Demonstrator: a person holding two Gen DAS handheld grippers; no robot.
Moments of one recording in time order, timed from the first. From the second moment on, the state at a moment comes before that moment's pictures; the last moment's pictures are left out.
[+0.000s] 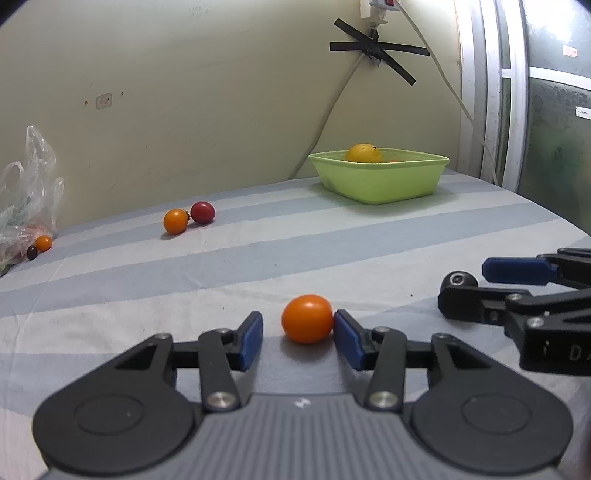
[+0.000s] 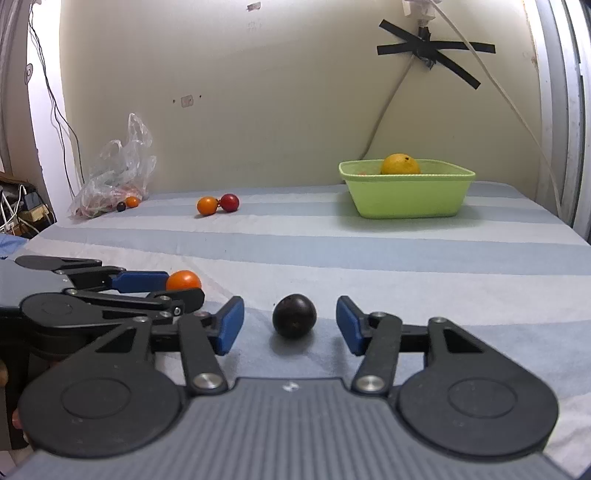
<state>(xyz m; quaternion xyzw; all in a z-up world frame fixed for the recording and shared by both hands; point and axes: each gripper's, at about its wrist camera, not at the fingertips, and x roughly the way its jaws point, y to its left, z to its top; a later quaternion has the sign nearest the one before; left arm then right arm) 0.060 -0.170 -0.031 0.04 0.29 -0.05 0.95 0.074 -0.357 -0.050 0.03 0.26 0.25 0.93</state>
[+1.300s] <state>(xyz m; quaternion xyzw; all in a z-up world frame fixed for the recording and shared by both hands) 0.064 -0.162 -0.031 0.02 0.30 -0.05 0.95 0.078 -0.362 -0.050 0.03 0.26 0.26 0.93</state>
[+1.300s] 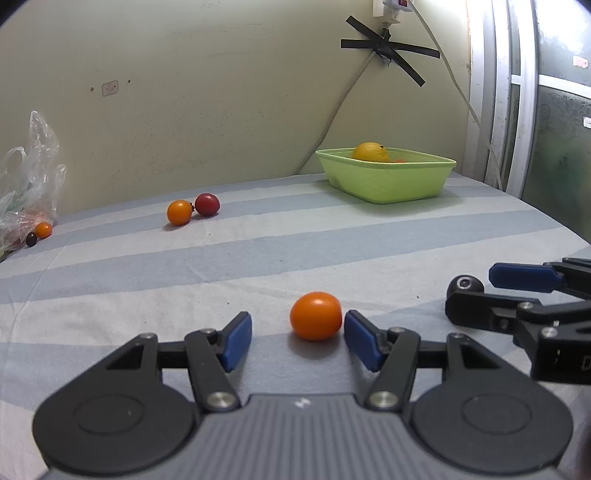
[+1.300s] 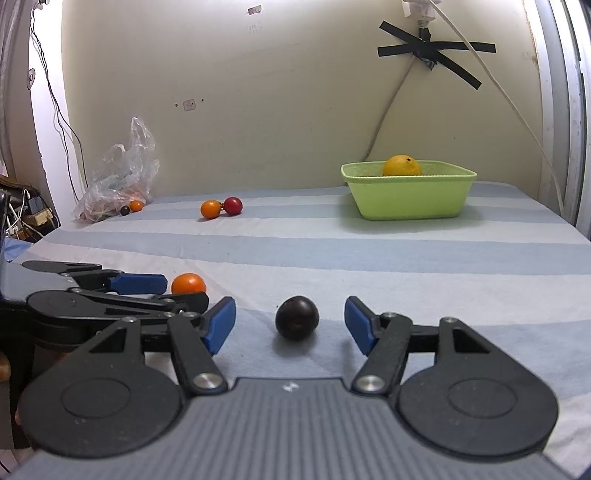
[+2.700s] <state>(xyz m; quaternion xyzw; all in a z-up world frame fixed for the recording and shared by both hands) 0.063 -0.162 -0.032 0.02 0.30 -0.05 0.95 0.075 -0.362 -0.048 0.04 0.25 0.26 0.93</state>
